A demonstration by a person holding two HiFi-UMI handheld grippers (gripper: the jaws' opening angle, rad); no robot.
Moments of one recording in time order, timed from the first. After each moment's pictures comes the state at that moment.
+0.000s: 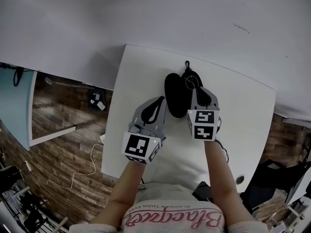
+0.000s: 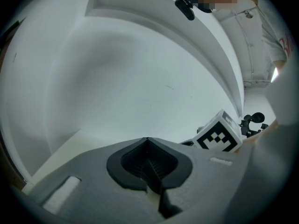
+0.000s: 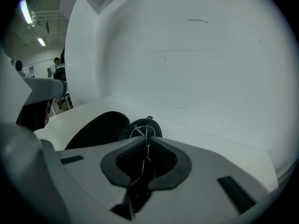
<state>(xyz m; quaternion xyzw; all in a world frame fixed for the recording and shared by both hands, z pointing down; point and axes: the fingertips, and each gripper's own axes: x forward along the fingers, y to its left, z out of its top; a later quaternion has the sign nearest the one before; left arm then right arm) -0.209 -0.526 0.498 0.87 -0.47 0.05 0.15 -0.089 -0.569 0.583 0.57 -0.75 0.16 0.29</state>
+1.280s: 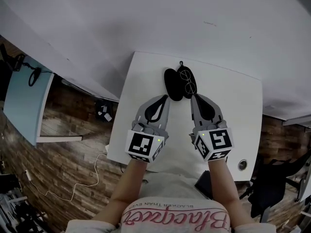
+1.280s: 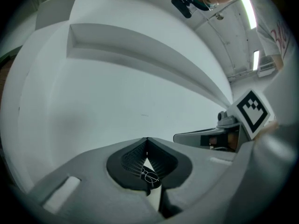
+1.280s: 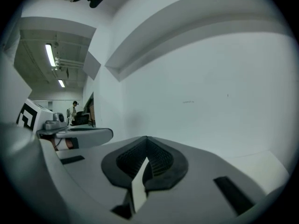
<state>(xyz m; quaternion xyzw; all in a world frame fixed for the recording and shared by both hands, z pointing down) -0.194 -0.417 0.383 0.89 -0.46 0.01 0.03 -0.111 -0.423 0.394 0.53 -0.84 0.09 0.04</state>
